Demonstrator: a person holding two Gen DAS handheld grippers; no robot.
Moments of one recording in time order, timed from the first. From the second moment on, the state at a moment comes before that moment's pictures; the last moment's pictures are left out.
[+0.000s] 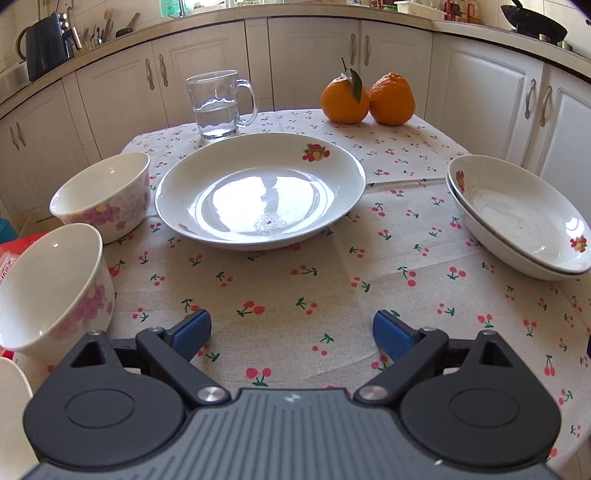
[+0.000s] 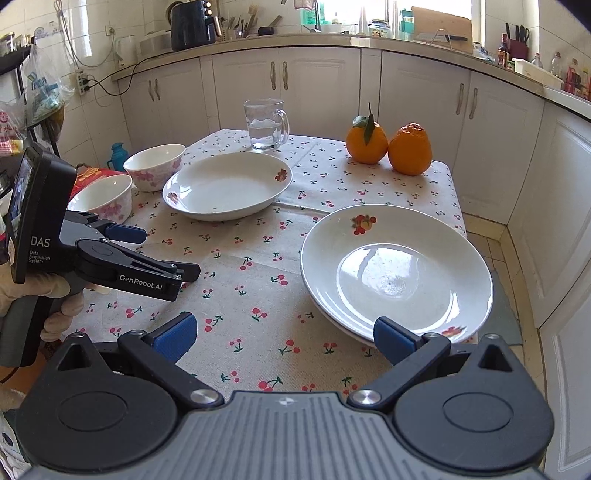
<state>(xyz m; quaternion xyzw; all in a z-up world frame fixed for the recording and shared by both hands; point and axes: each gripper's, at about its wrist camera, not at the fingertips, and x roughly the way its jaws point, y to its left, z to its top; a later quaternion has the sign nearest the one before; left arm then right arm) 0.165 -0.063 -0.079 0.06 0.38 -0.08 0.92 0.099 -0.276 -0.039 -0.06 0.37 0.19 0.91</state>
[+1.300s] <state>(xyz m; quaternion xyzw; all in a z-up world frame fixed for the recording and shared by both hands) 0.212 -0.061 -0.087 0.04 0.37 -0.06 0.93 0.347 -0.169 -0.028 -0.22 0.42 0.42 0.78</state>
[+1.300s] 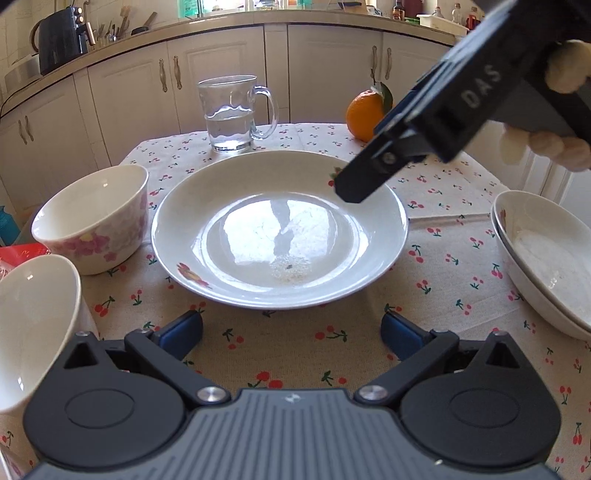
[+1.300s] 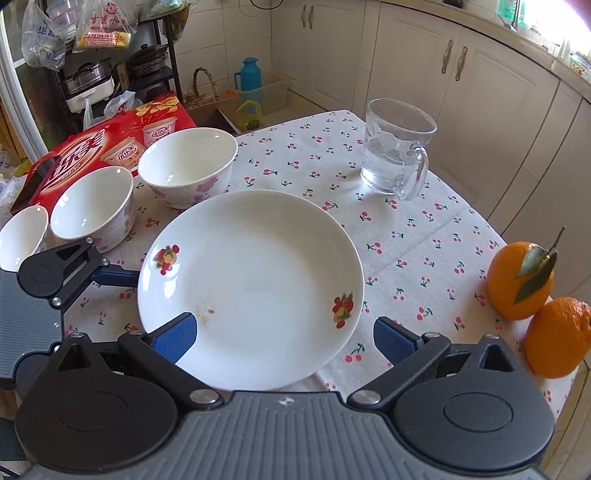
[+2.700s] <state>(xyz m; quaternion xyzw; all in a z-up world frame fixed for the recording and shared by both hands) 0.215 -0.056 -0.080 0.05 0.36 -0.07 0.93 0.436 -0.130 -0.067 -0.18 0.48 0.51 0.70</state>
